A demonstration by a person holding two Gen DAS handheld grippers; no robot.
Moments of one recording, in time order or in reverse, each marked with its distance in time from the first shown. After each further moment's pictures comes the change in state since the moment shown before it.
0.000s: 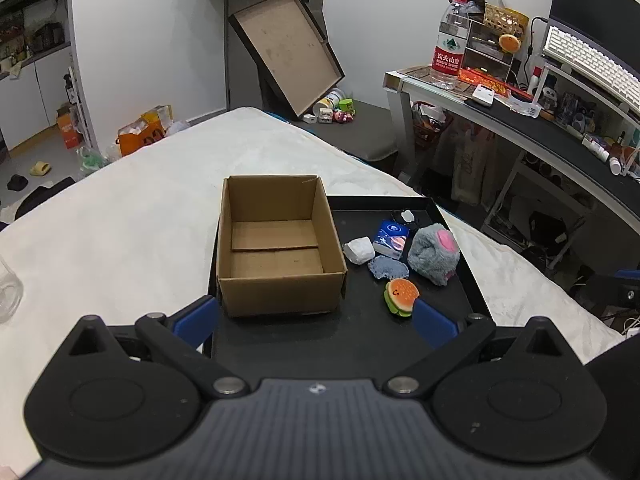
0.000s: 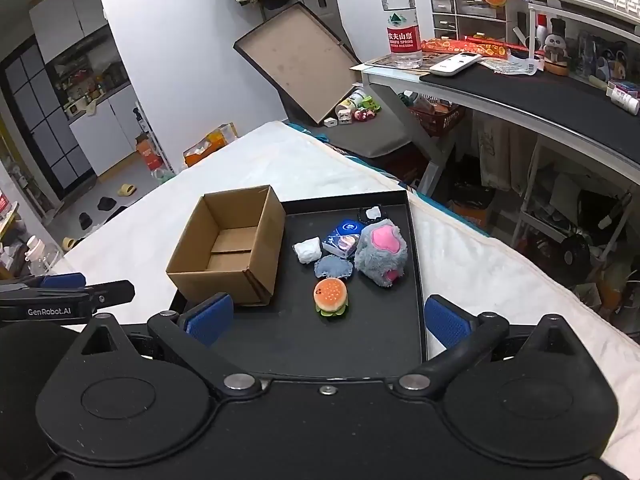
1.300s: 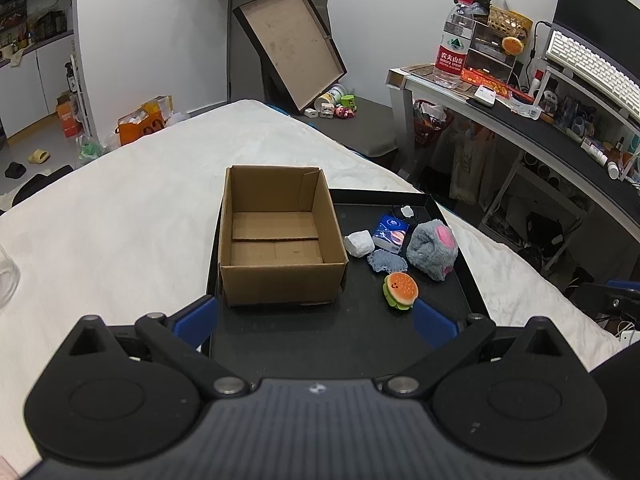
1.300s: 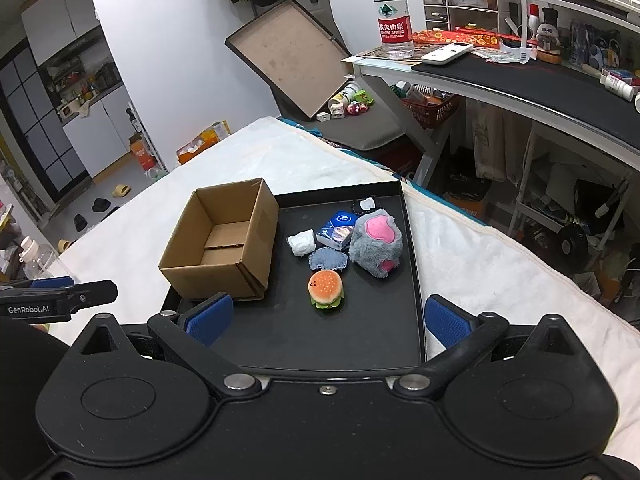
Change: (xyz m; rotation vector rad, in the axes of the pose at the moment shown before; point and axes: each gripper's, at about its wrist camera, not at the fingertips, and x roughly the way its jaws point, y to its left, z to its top) left arm -0.001 0.007 -0.007 -0.028 0.013 -0.018; right arm 0.007 -0.004 -0.010 0.016 0.006 -0.017
